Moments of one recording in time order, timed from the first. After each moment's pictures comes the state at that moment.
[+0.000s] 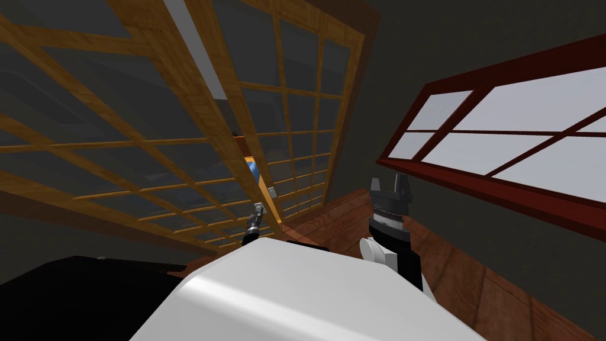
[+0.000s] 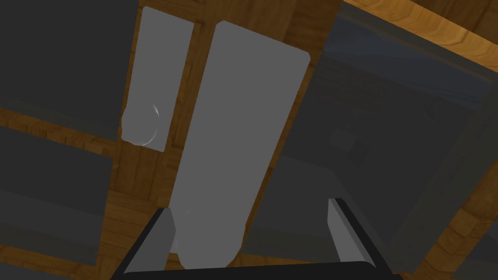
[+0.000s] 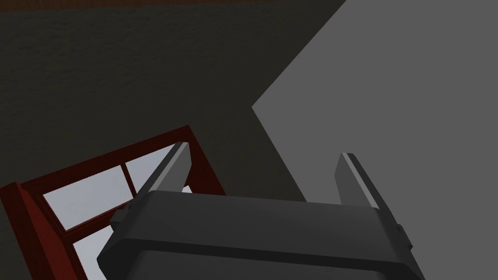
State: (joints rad) arm 0.07 0.11 0.48 -0.70 0.01 -0.82 -1.03
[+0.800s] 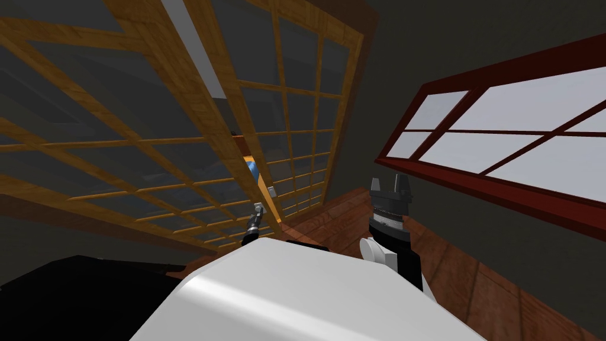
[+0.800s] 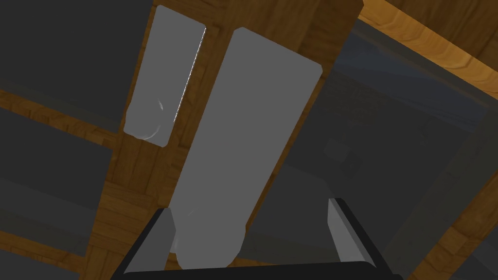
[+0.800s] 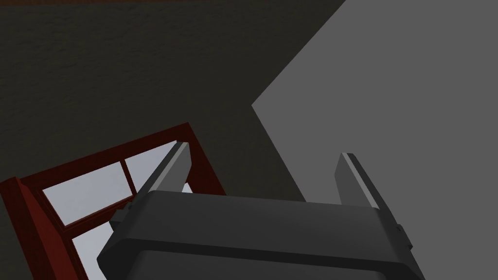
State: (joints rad) arm 0.09 0.11 0.45 -0.72 0.03 -0.81 -0.95
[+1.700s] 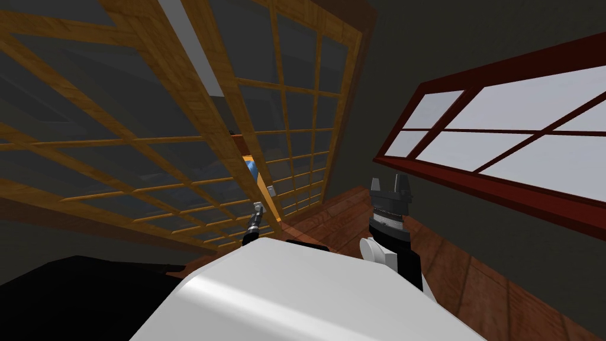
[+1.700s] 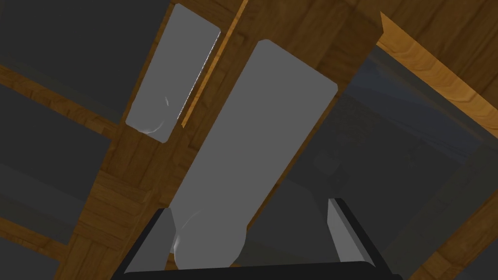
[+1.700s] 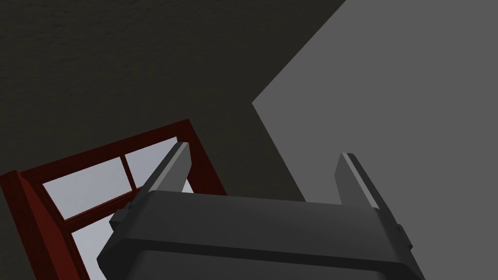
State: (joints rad) arm 0.08 0.13 0.41 -0.71 0.07 -0.81 -0.84
